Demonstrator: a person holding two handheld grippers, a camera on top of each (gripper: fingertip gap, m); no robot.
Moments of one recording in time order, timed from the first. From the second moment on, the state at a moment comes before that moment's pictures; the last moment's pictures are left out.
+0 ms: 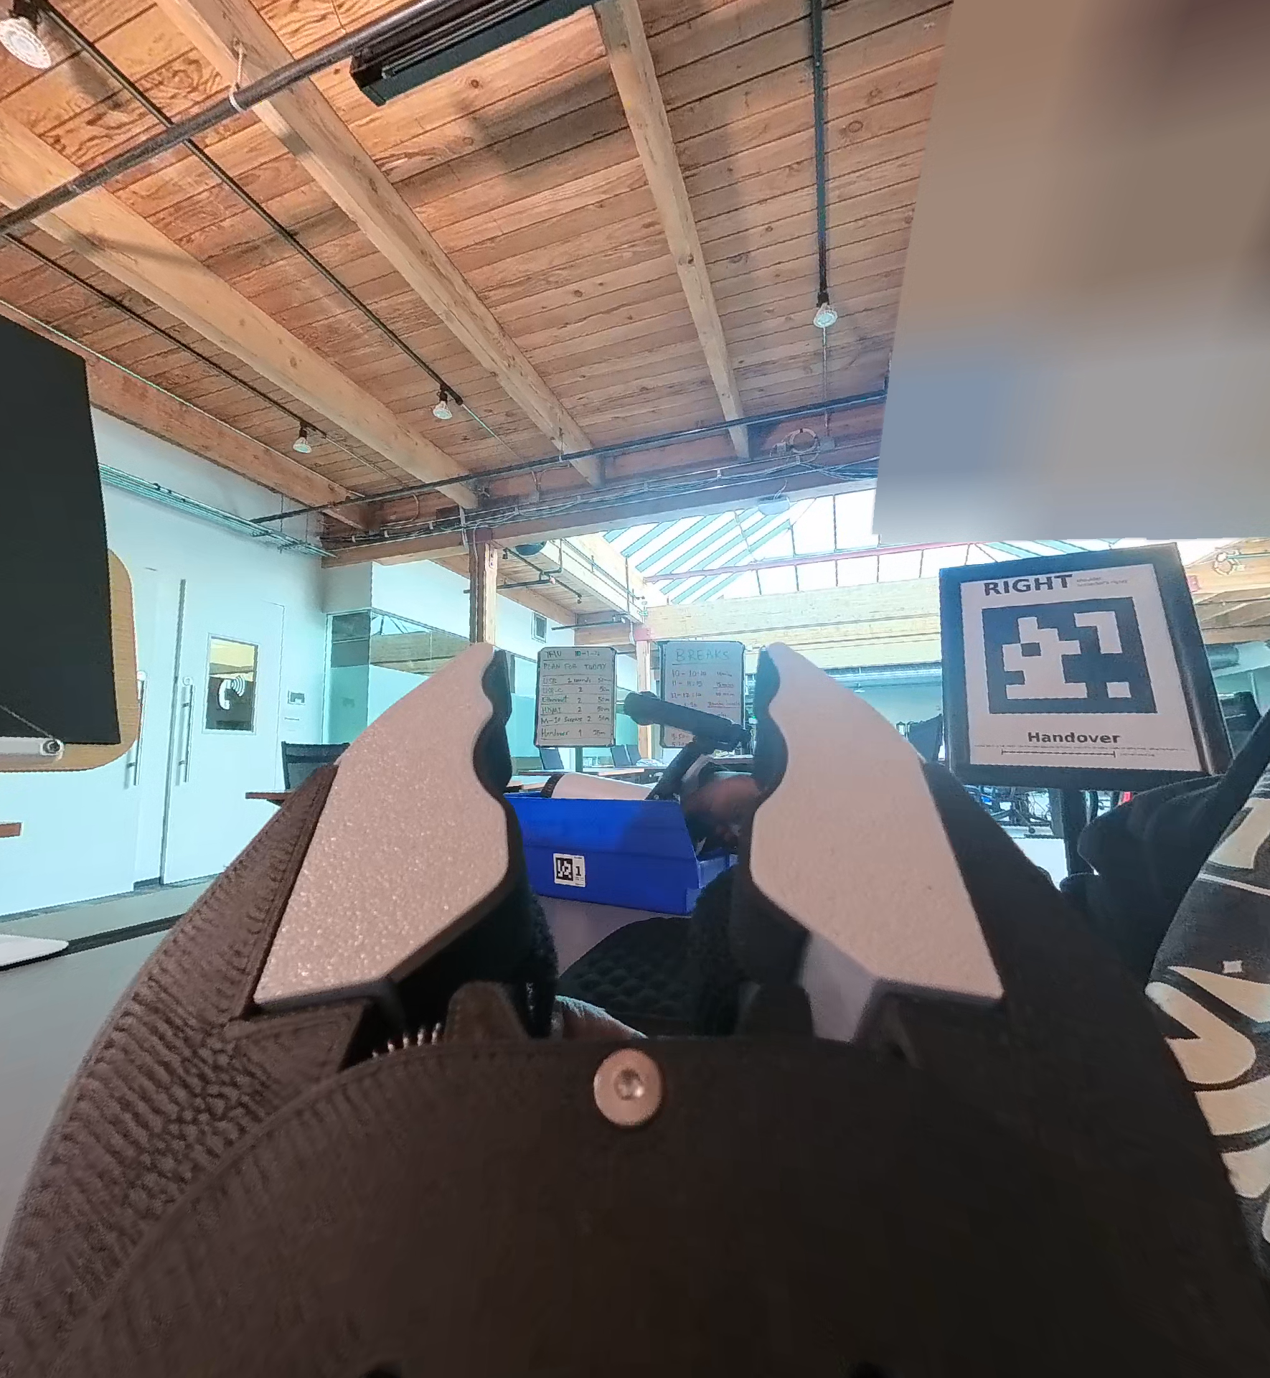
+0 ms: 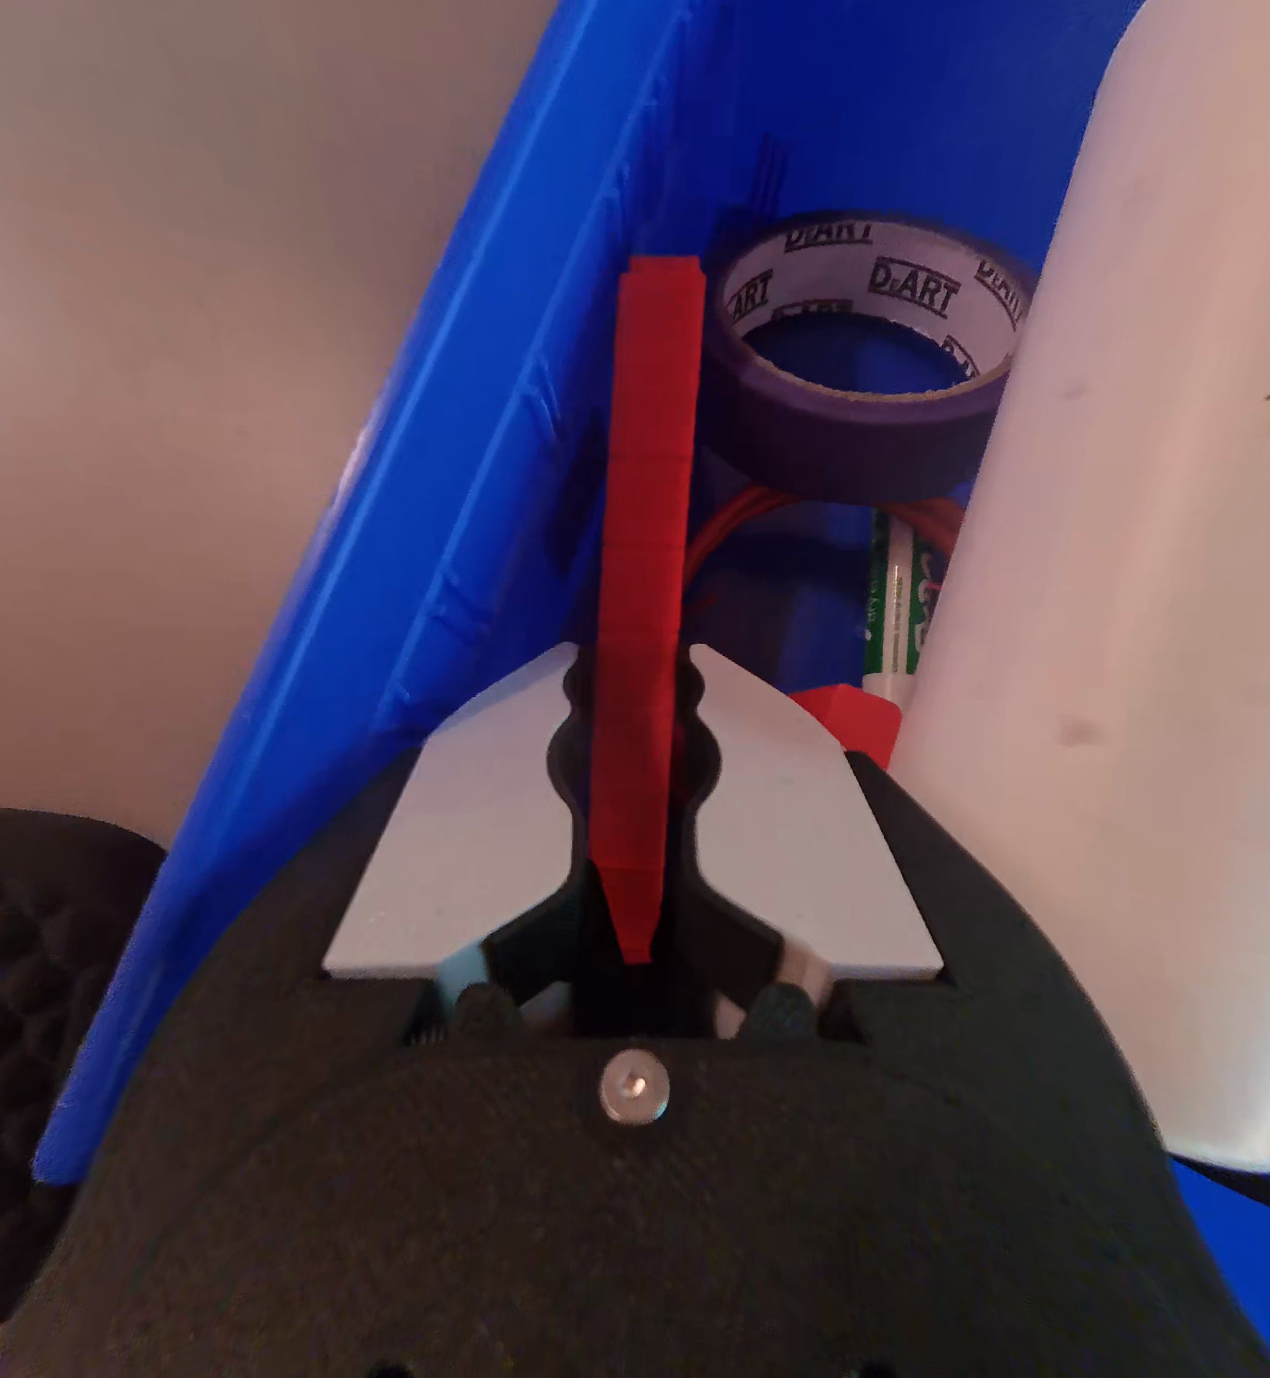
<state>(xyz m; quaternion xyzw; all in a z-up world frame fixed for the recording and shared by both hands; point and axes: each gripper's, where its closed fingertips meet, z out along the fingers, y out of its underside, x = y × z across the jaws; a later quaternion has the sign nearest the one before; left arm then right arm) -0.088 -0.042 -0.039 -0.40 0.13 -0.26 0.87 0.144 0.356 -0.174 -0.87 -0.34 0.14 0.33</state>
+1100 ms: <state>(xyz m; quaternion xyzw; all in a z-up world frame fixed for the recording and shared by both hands) -0.221 -0.061 -0.038 -0.72 -0.03 0.03 0.69 0.275 0.182 0.131 -0.09 -0.14 0.22 0.96</state>
